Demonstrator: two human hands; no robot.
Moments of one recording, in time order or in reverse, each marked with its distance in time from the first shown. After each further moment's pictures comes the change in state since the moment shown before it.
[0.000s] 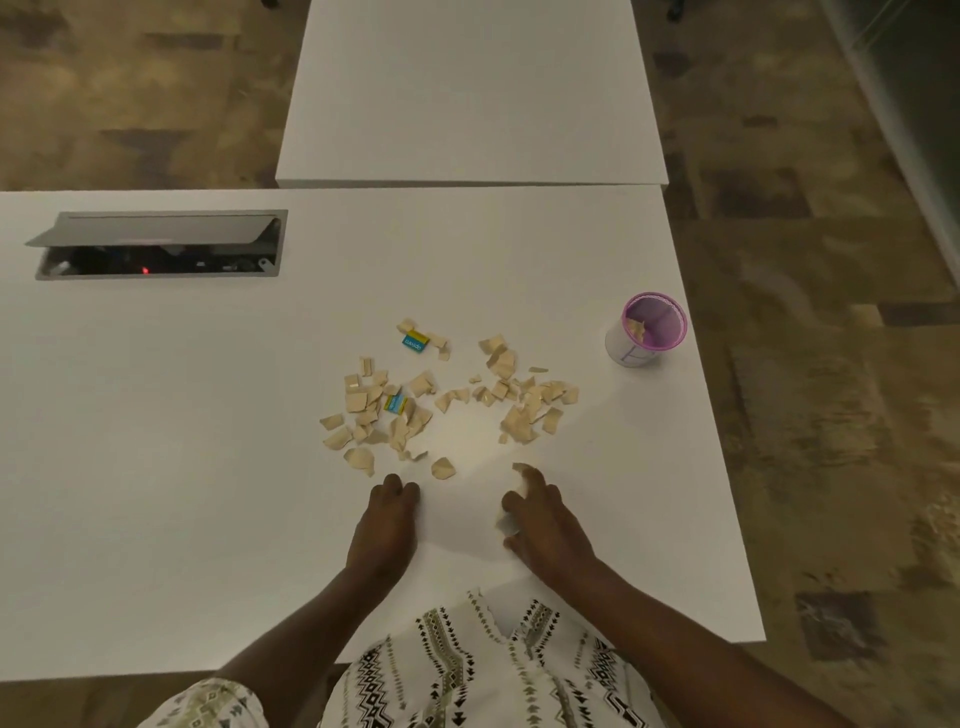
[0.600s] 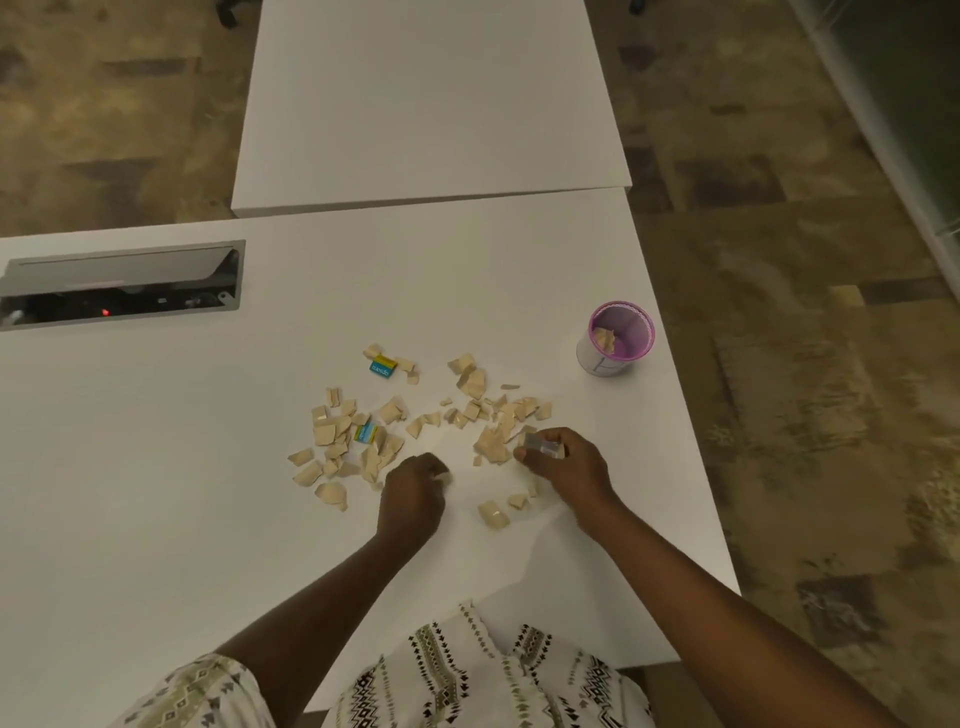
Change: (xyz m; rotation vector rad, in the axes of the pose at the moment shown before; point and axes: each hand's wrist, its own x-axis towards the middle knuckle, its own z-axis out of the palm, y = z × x) left_hand 0.072 0.069 -0.019 -0.368 0.072 -0.096; right_hand 0.055 0.031 -0.082 0.739 0.246 0.424
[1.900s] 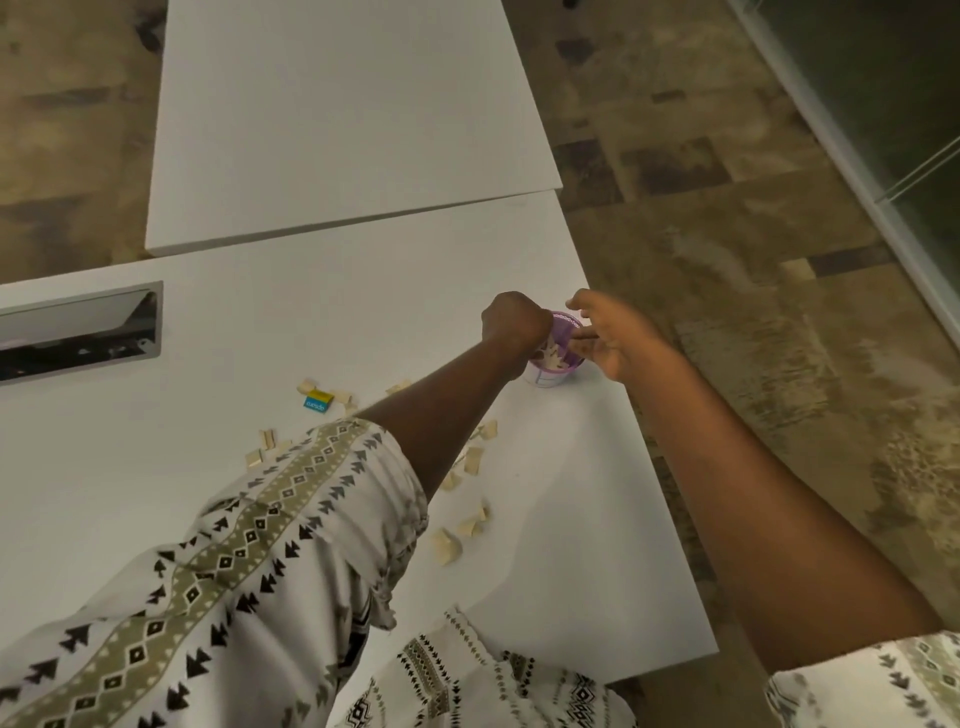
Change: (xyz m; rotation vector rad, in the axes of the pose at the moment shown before) left_hand 0.147 0.279 0.028 -0.385 -0.172 -0.146; right_hand 0.095 -0.139 -0.135 0.387 0.110 0.235
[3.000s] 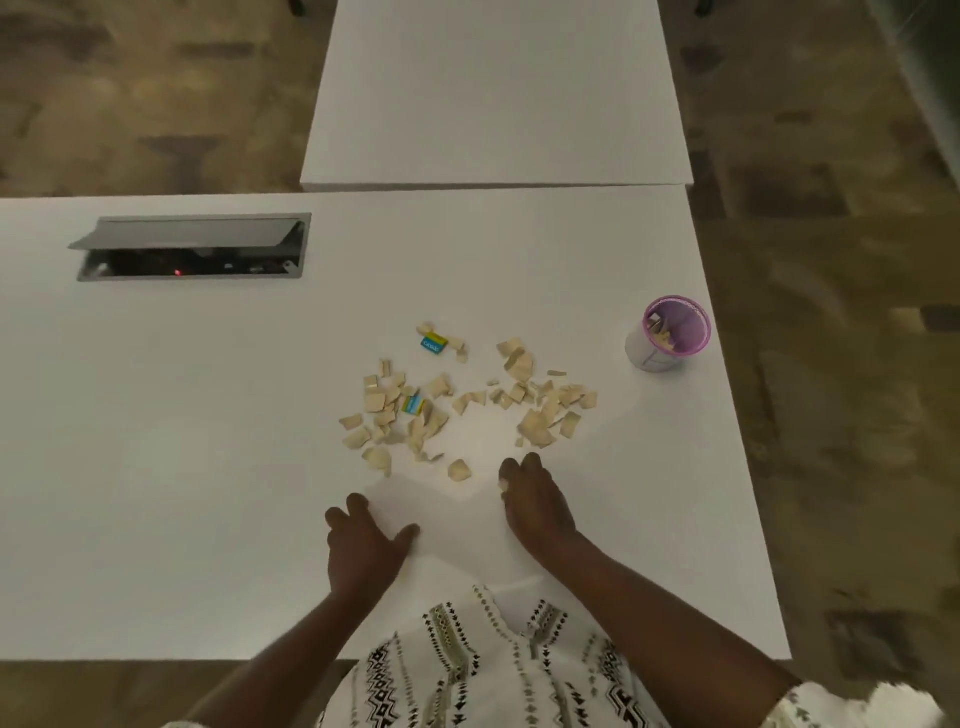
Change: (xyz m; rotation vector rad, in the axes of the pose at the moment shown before) left_hand -0.201 -0.350 -0.169 0.398 0.317 -0.386; right_hand -0.104 0.275 0.129 -1.190 -0.221 -0.655
